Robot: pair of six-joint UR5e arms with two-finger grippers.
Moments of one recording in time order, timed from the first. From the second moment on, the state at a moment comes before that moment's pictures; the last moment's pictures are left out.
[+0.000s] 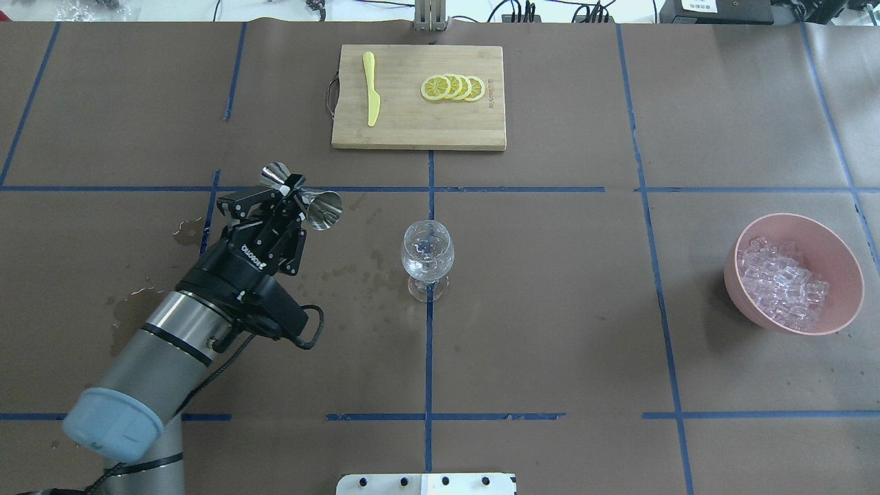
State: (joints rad) left arm -0.26 -1.79 -1.82 -2.96 -0.71 0.69; right arm 1.52 -1.82 1.93 -1.26 2.31 0.17
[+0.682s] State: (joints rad) left arm -0.37 -1.42 -1.82 -3.23 -1.02 0.26; right arm 1.52 -1.82 1.93 -1.26 2.31 0.17
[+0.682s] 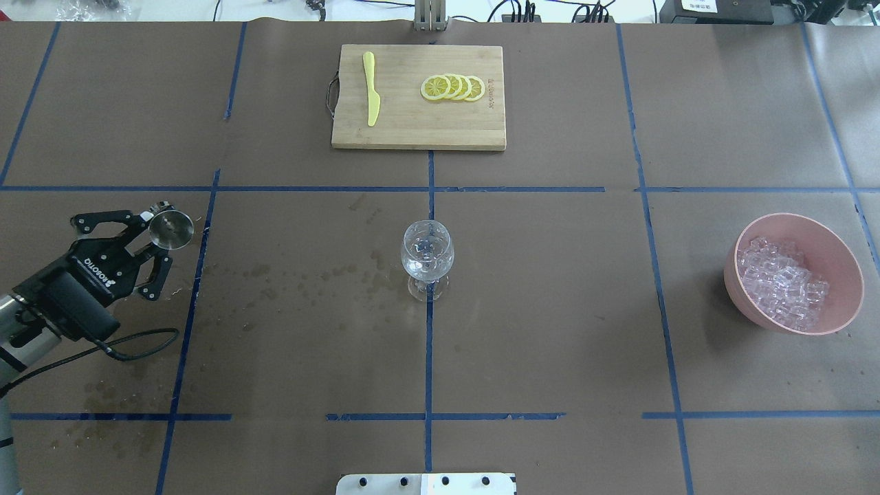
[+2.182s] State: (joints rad) left arm -0.25 -1.34 -1.60 -3.31 -0.80 -0.78; right arm 1.52 -1.82 1.94 -1.26 2.31 0.17
